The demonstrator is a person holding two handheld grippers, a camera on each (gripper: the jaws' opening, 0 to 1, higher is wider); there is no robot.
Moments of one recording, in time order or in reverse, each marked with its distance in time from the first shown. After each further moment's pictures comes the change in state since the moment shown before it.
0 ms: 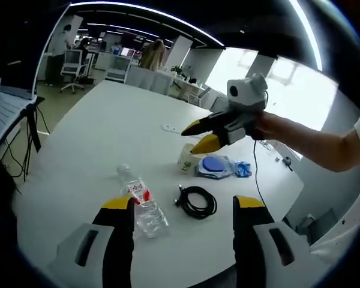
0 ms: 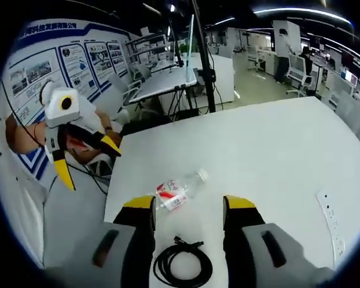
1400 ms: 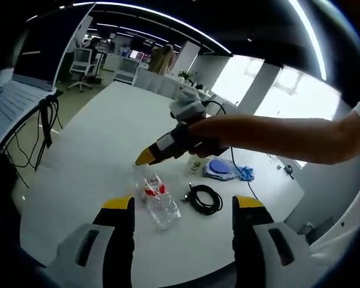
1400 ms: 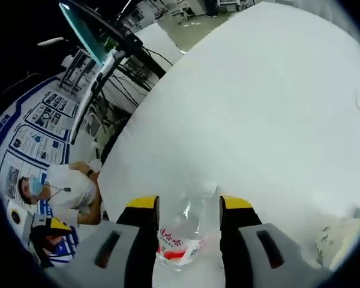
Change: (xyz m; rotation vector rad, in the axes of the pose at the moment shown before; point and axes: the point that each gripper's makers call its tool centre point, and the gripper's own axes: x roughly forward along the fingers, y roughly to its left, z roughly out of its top) left arm -0.027 0.027 -0.008 -0.054 -0.043 0.024; right arm 0.138 -0.034 -0.022 0.666 0.213 -0.078
